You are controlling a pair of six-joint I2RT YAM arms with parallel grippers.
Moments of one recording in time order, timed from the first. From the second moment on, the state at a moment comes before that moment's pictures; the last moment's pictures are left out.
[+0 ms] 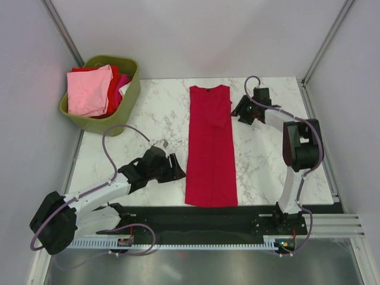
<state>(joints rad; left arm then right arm) -0.71 1.08 0.51 -0.22 0.04 -0.83 0.12 2.10 1.44 -0.13 -0.25 0.66</state>
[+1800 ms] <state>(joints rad) -0.96 1.14 0.32 -0.04 0.15 -1.04 0.66 0.90 0.34 -0.52 -0.25 0.81</state>
